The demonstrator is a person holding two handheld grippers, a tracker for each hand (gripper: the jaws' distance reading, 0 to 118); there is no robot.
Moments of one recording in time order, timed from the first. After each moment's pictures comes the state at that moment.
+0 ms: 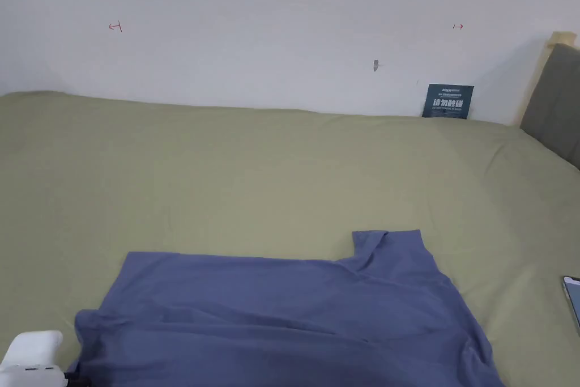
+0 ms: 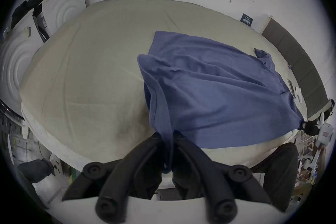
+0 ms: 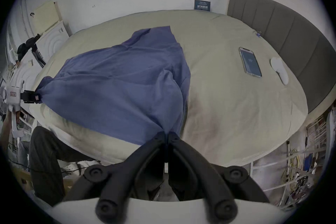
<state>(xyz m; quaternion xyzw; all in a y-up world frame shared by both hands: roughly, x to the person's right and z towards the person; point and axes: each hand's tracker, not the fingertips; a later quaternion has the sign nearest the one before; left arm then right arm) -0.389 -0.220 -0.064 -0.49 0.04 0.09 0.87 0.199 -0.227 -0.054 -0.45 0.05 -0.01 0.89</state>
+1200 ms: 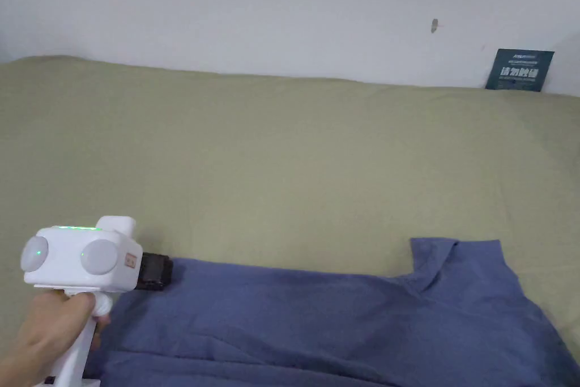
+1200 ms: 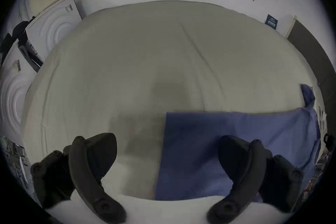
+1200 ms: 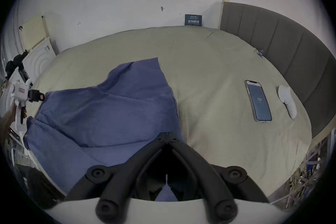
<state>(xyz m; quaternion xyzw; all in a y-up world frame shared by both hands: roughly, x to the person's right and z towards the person) -0.420 -0.259 -0.322 -0.49 0.10 0.03 0.86 0.194 -0.227 -0.211 -0.40 0.01 0.00 0.92</state>
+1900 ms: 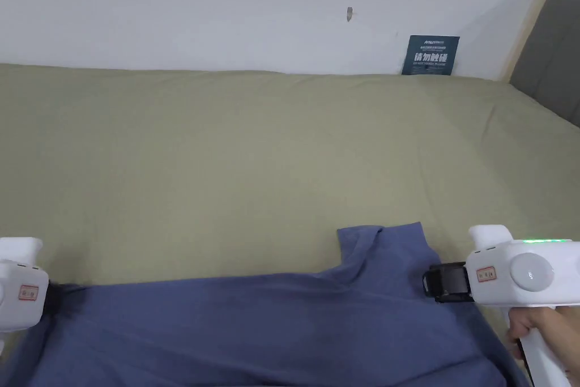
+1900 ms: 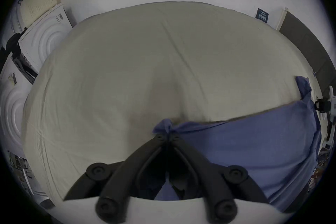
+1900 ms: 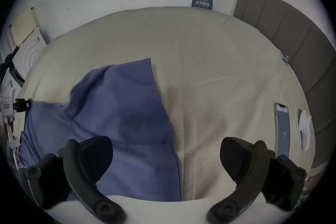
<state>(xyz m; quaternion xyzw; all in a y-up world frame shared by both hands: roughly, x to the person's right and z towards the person) -0.399 -0.247 -0.320 -0.49 0.07 0.01 0.87 0.187 -0.261 -0.376 -0.49 0.02 0.02 0.87</state>
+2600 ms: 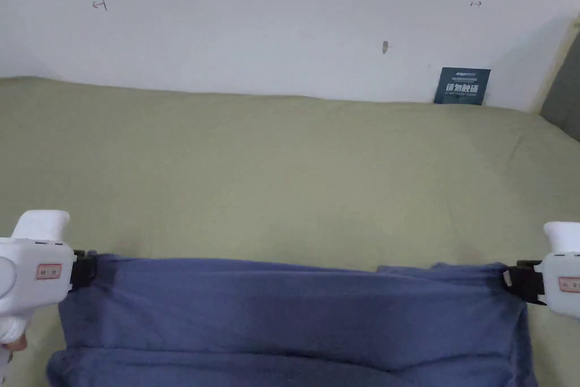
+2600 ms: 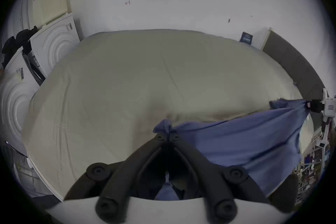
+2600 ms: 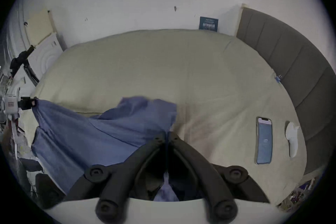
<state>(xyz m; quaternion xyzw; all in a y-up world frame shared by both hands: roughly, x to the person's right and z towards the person) -0.414 -0.153 -0.209 -0.40 0.03 0.04 0.91 0.199 -0.148 -0.245 -0.39 0.07 0.00 0.92</state>
